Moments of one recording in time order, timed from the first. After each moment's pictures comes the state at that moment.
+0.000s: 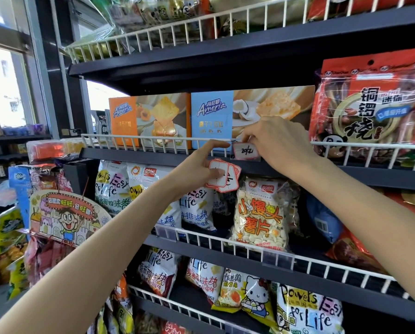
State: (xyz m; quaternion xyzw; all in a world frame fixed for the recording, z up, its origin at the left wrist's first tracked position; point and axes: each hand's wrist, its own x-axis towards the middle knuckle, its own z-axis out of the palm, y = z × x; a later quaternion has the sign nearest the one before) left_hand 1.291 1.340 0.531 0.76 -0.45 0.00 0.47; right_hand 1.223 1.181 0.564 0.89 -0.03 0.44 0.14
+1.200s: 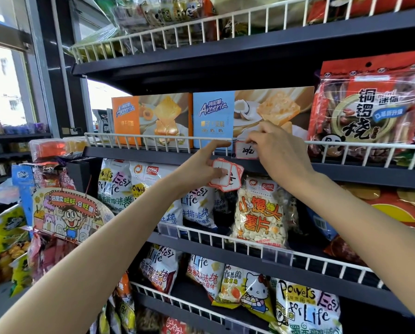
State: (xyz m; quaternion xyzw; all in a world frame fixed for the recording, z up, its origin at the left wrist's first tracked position) left_hand 1.287 1.340 0.532 0.77 -0.44 -0.01 0.46; right_hand 1.216 1.184 0.543 0.88 -0.04 0.46 0.12
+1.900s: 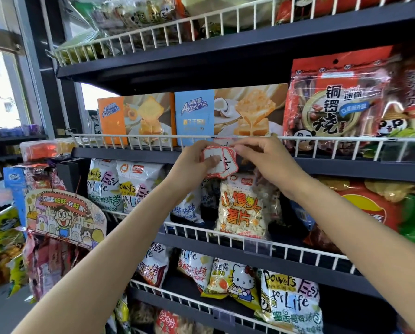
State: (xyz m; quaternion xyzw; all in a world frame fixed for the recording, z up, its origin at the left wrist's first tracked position) left_hand 1.268 1.309 0.522 0.72 -0.38 0.04 0.58; right_hand 1.182 1.168 0.533 0.83 0.06 0.35 -0.42
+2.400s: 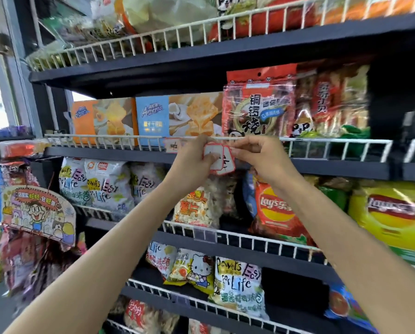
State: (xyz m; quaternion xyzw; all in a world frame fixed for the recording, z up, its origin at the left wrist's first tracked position) left_hand 1.158 1.235 0.531 0.77 -0.41 0.18 0.45; right_hand 1.087 1.099 0.534 0.79 0.03 0.37 -0.49
